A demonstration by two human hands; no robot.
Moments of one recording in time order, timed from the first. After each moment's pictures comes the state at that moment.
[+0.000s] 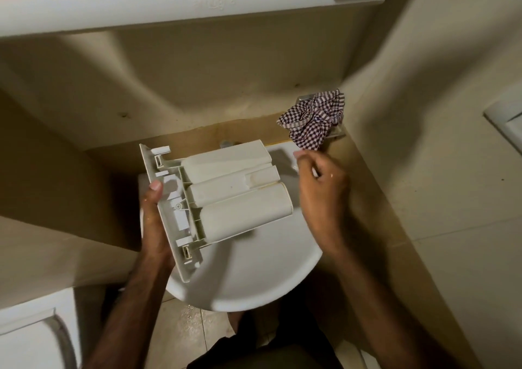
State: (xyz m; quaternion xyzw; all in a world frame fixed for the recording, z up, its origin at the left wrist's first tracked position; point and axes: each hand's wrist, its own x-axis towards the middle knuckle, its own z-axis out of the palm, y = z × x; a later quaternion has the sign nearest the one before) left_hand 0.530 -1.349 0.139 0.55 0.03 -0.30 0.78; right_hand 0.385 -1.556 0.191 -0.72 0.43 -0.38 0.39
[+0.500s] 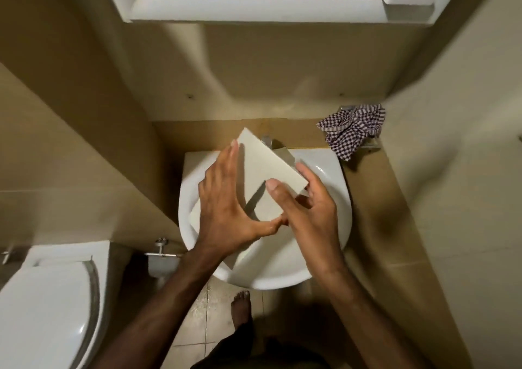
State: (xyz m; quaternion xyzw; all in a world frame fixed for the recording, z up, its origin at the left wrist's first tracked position) left_hand 0.450 -1.355 0.193 0.85 -0.33 0.02 0.40; right_hand 0.345 -1.472 0.232 -0.64 0.33 -0.17 0.67
